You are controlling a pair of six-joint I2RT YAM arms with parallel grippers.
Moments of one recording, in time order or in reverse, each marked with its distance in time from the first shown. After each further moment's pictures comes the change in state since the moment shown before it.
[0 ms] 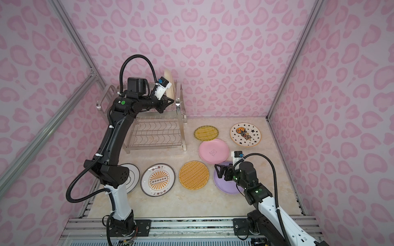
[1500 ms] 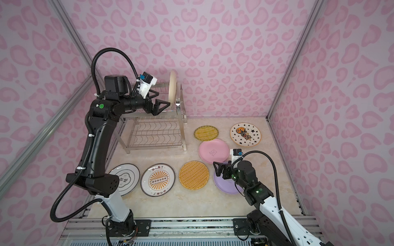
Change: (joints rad) left arm 0.076 -0.208 -0.100 -0.010 0.171 -0.097; right arm 0.091 -0.023 0.080 -0.063 0.117 0.003
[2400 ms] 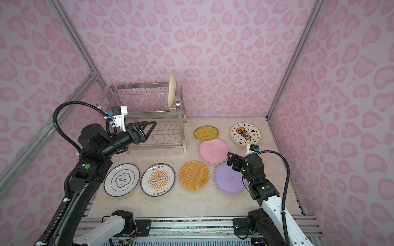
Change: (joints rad) left arm 0.003 -0.826 -1.166 0.727 -0.064 -0.829; right arm -0.233 0.015 0.076 -0.084 0.067 0.141
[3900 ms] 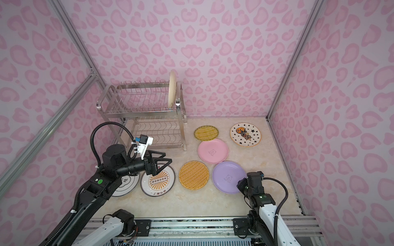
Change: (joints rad) left arm -0.192 -0.144 -0.298 -0.122 0.137 0.164; right arm -0.144 -0.075 -0.330 -0.207 -0.046 0.294
